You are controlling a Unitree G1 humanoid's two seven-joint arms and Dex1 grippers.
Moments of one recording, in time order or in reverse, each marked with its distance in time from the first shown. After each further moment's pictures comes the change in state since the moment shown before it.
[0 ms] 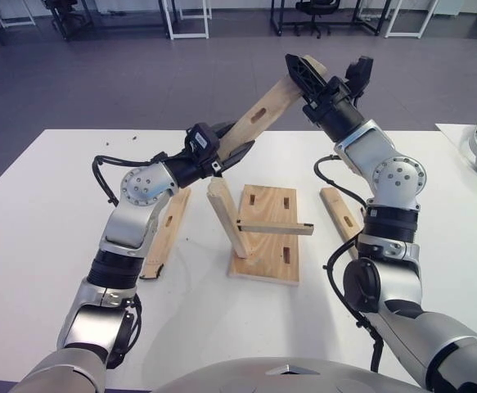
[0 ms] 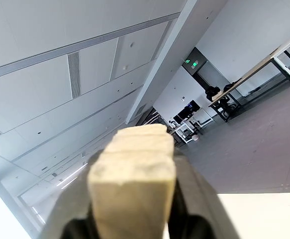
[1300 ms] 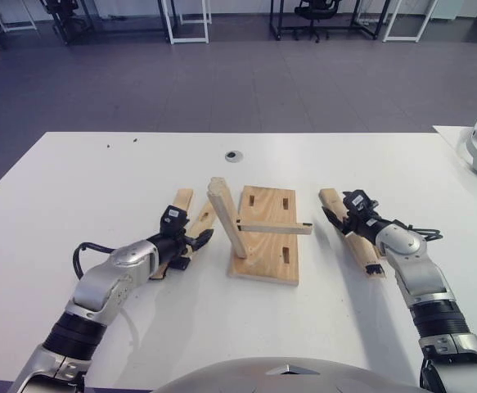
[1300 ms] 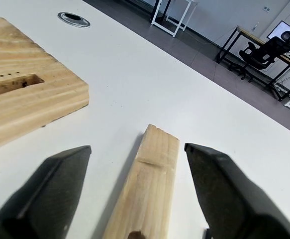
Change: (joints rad) left arm 0.416 0.202 -0.104 -0.084 -0.375 0.551 0.405; right arm 0.654 -0.393 0.413 -0.006 -1.064 -0.595 0.162
